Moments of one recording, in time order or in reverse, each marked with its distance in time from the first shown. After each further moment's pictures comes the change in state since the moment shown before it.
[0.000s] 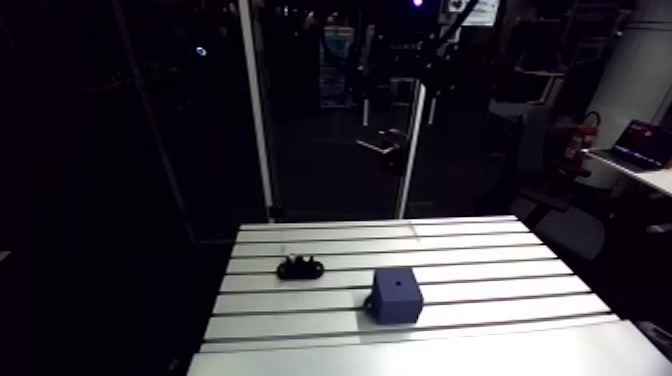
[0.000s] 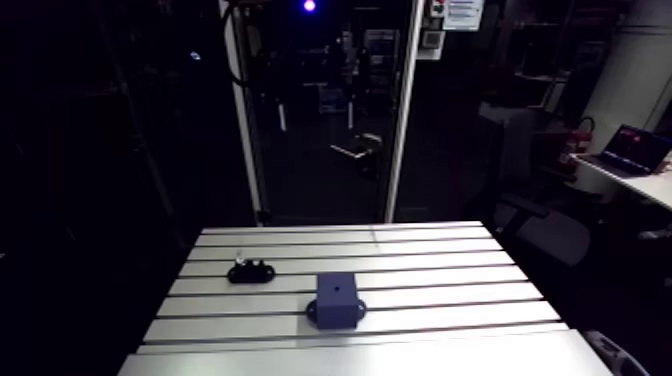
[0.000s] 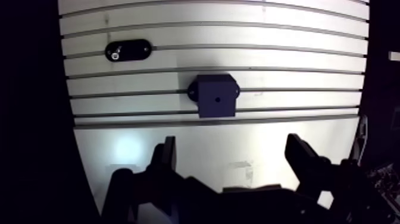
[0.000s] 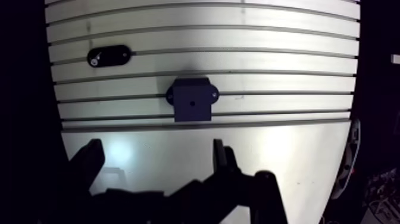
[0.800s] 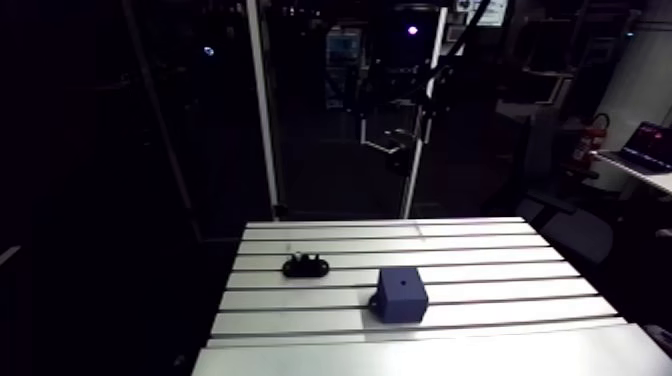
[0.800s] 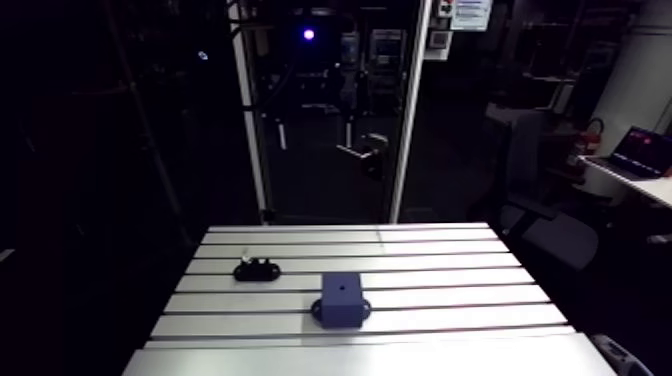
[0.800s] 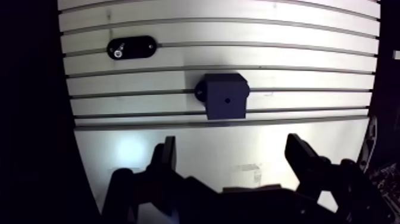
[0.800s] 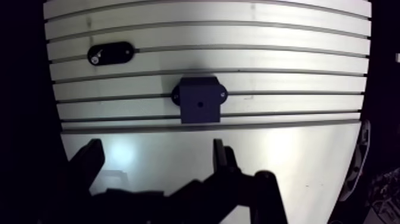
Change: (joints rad) arm 0.021 0.000 0.069 -0.059 0.006 0.023
